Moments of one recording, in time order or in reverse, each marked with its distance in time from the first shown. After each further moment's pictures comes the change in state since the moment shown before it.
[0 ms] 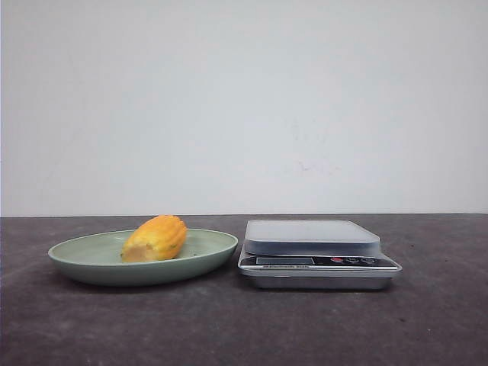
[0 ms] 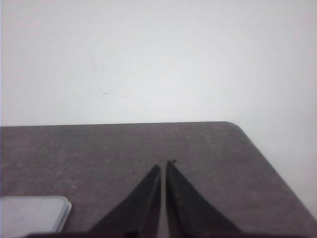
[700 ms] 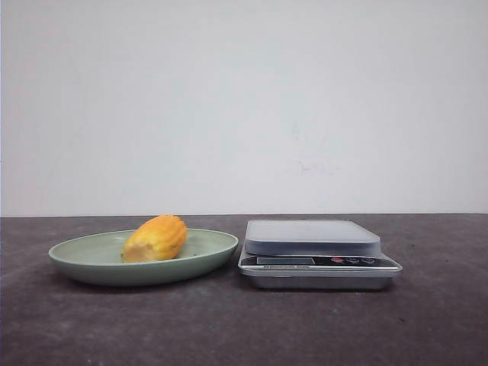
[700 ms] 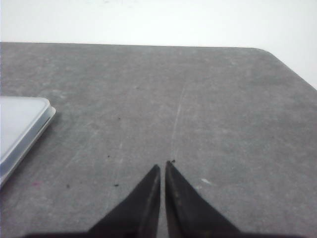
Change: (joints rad) left arm 0.000 0.000 0.000 0.000 0.000 0.000; right arm 0.012 -0.090 -0.493 0.223 -0.008 -0.010
